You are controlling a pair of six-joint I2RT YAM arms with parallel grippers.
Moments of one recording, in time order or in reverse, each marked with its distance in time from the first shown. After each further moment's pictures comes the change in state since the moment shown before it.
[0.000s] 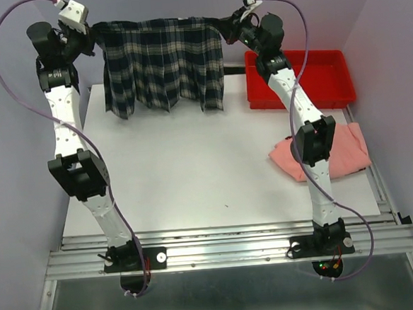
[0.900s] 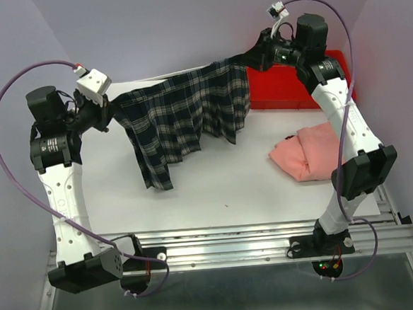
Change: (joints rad) left arm -0.018 -0.862 -0.724 -0.489 0.085 0.197; right arm -0.074 -0.644 -0.562 -0.463 -0.269 0.011
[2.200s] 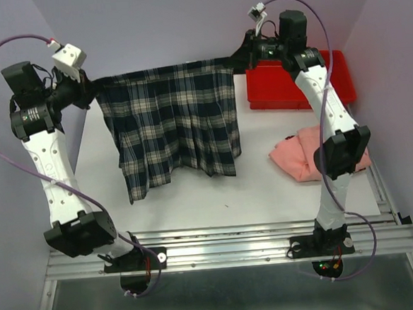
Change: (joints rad) left arm 0.143 0.249 0.265 -0.109 0.142 0.049; right arm -0.001 0.209 0.178 -0.143 -0.250 -0.048
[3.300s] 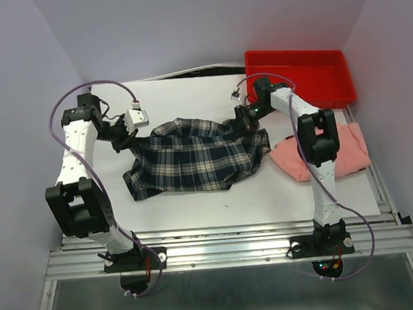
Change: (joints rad) left arm -0.243 0.180 -0.349 -0.302 -0.177 0.814; right arm 0.035 0.380 -0.198 -0.485 -0.023 -0.357
